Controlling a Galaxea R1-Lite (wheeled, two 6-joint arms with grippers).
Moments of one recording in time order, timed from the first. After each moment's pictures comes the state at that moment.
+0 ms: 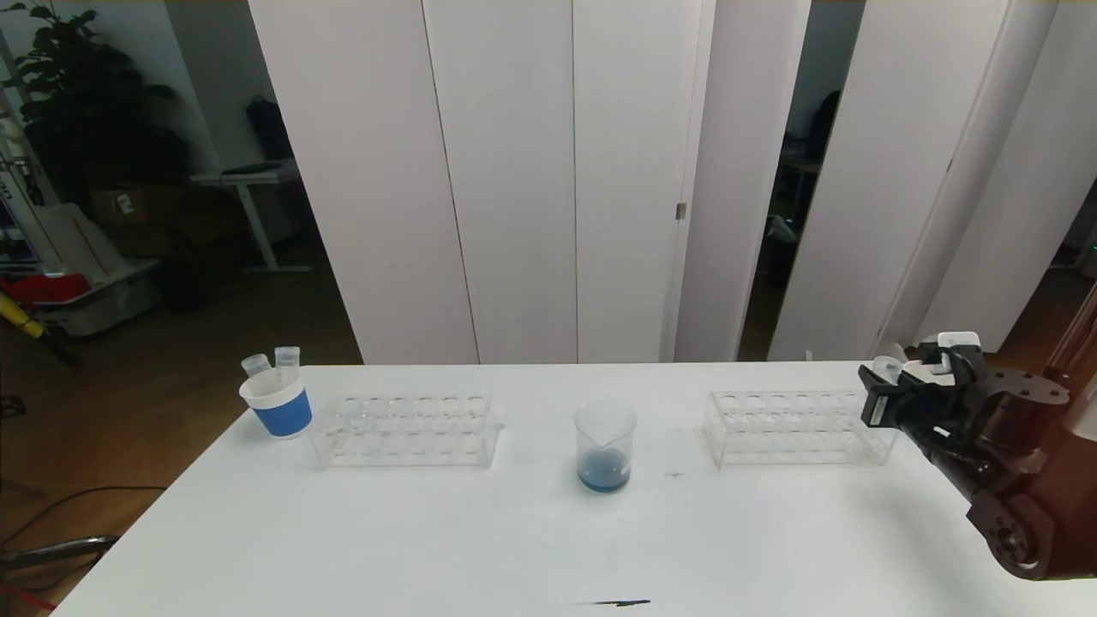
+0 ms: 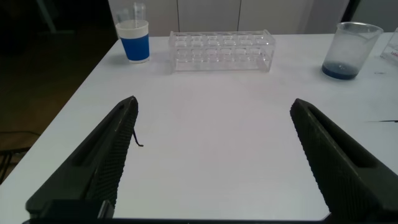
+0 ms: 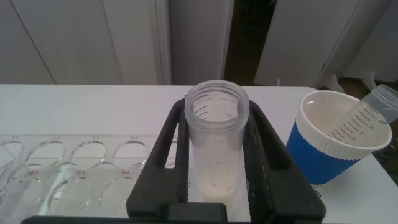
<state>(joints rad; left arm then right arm) 0.00 0.00 0.00 0.00 0.00 0.00 -0.07 2.23 -0.60 -1.56 0.02 -0.02</state>
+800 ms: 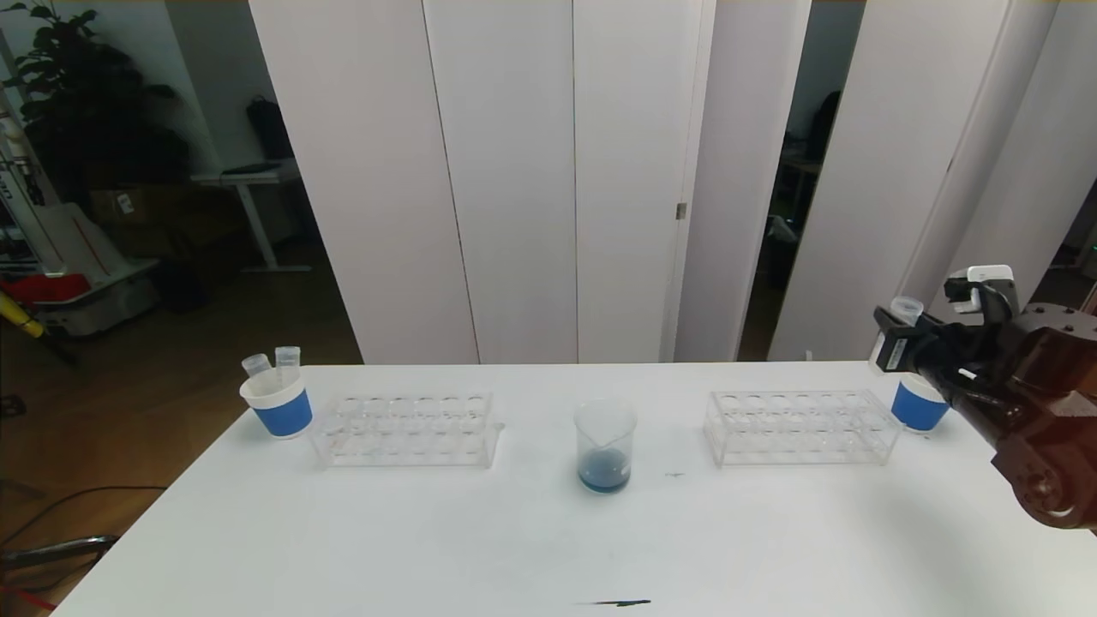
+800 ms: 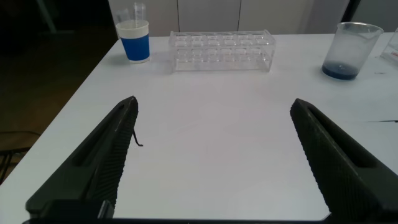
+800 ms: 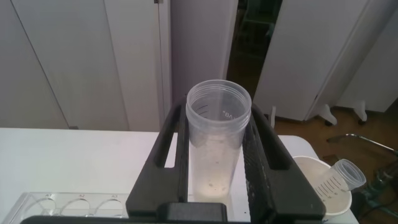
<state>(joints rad) 0.00 0.00 0.00 0.00 0.00 0.00 -0.06 2.04 -0.75 -1.31 0.02 -0.05</state>
